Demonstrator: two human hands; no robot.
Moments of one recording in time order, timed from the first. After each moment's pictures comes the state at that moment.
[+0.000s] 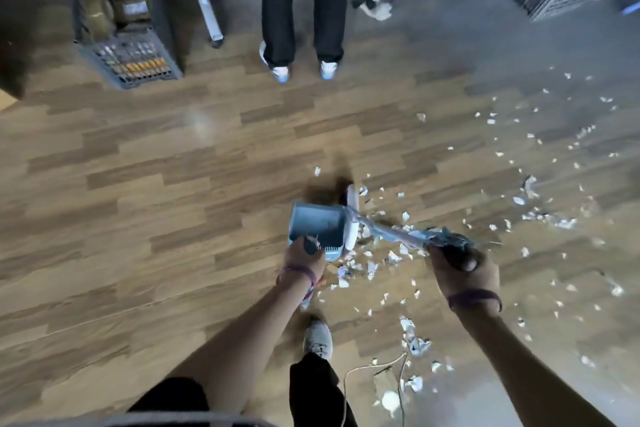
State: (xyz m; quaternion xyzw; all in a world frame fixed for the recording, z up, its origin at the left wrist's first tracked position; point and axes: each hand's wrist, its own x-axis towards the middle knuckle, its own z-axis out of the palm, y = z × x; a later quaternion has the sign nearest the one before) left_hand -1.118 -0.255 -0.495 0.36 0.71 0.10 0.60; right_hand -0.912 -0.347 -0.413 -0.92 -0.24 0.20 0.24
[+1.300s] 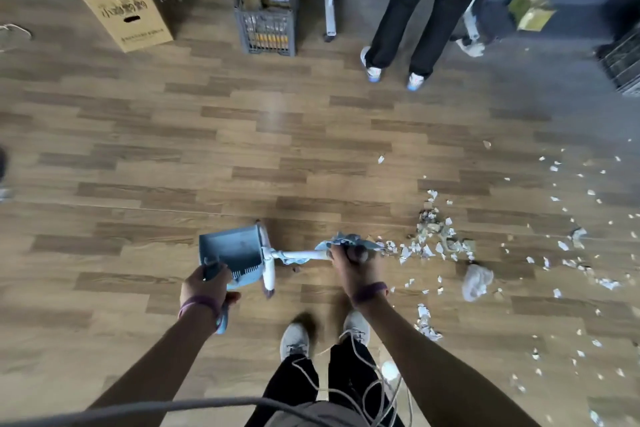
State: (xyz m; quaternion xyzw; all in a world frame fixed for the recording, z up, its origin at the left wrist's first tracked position) left_hand -1.436 -0.552 -0.434 0.07 0.80 0.36 0.47; right_hand -1.196 -0.519 -0.411 -0.70 -0.50 0.44 0.26
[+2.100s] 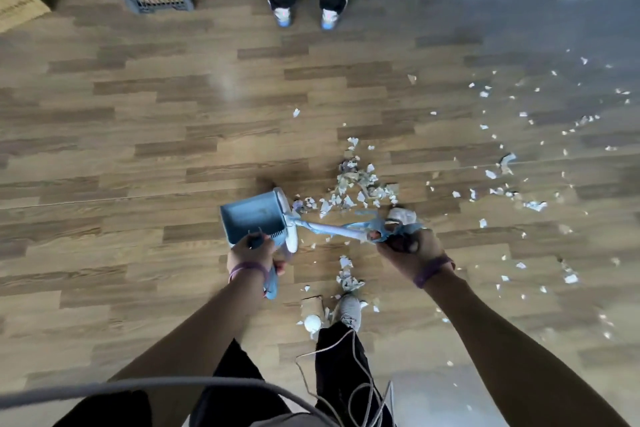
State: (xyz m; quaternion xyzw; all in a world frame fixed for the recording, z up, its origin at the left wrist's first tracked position) left_hand -0.977 -0.551 -0.482 0.11 0.78 0.28 0.54; right_hand -0.714 -0.574 -0.449 -0.77 -0.40 0.48 0.14
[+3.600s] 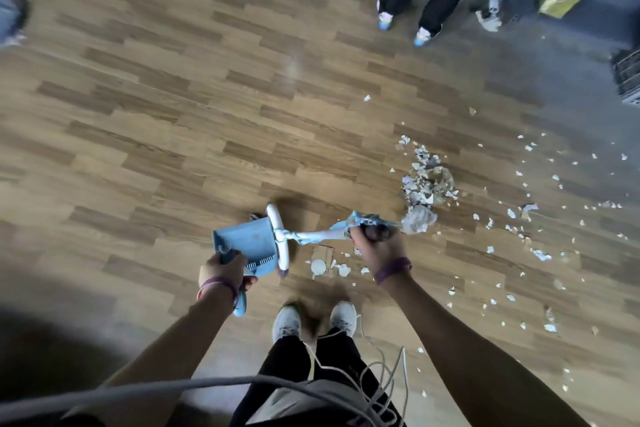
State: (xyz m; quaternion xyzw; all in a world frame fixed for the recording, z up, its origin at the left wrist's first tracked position) left_hand -1.128 -0.904 -0.435 -0.03 0.80 0.35 0.48; right_hand -0.899 -0.806 -0.398 -0.67 -0.53 0.47 0.21
